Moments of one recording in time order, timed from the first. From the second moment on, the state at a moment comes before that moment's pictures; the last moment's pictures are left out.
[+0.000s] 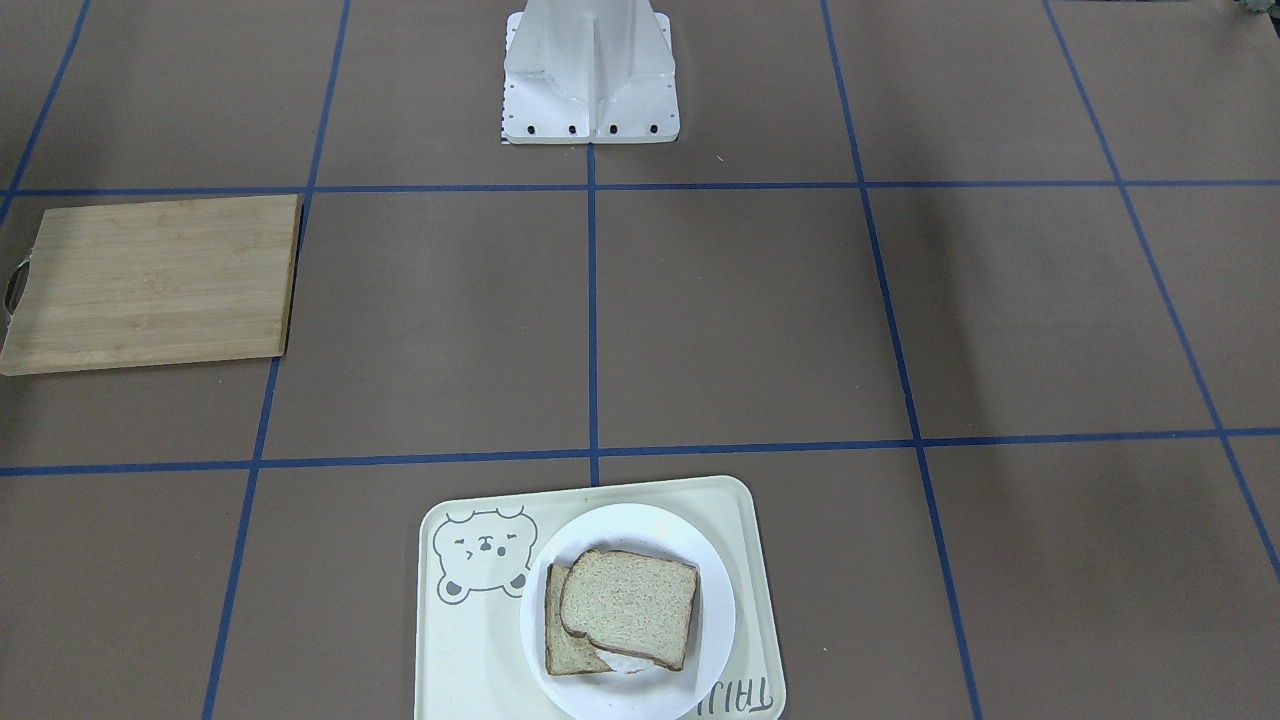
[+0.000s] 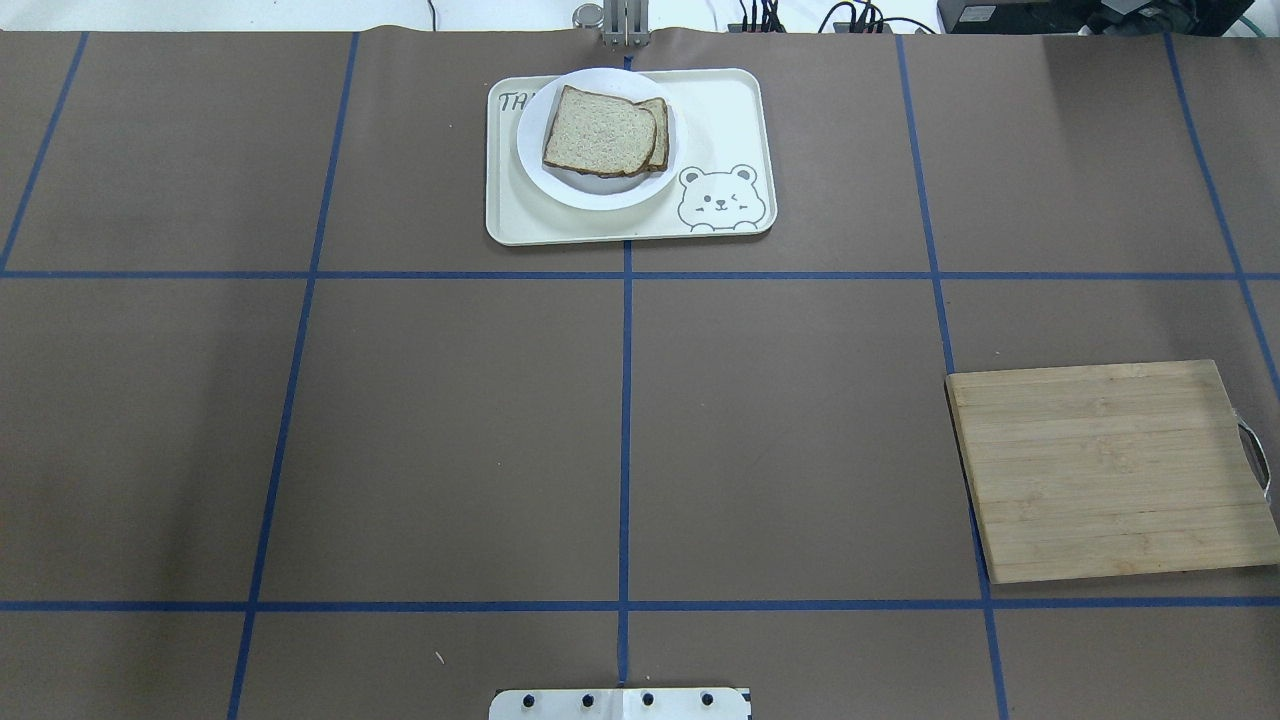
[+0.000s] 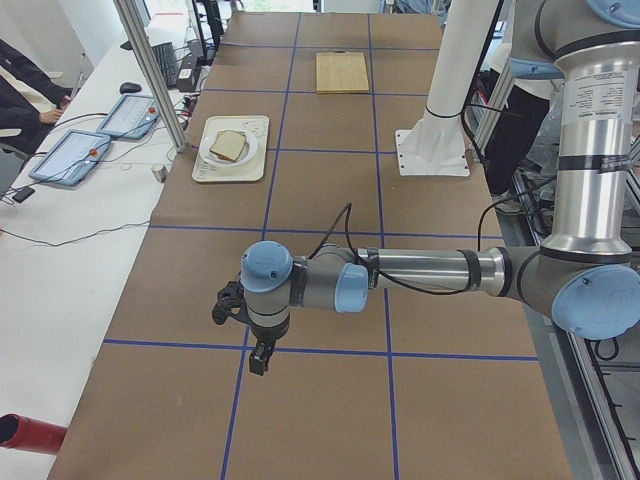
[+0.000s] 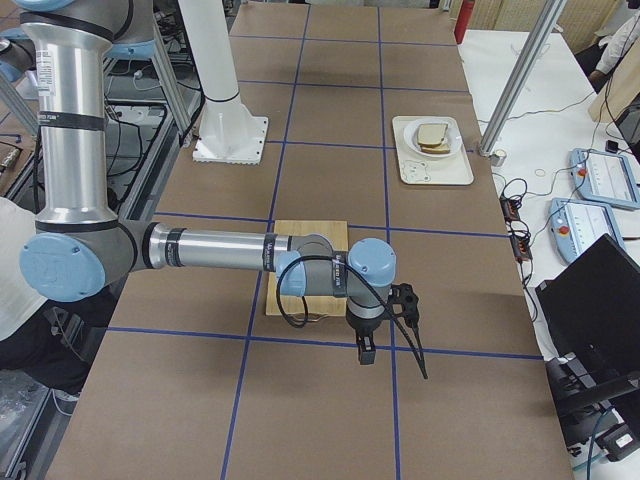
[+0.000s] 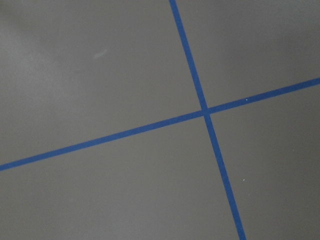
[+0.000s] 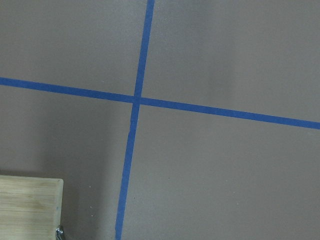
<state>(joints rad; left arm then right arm) -1.61 -1.53 -1.62 -1.66 -2.28 0.23 1.56 -1.60 1.59 -1.51 2.26 -0.09</state>
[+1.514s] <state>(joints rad) -1.62 -1.45 -1.69 -1.66 -2.27 0.23 1.56 -1.61 1.59 -1.51 2.26 -0.09</state>
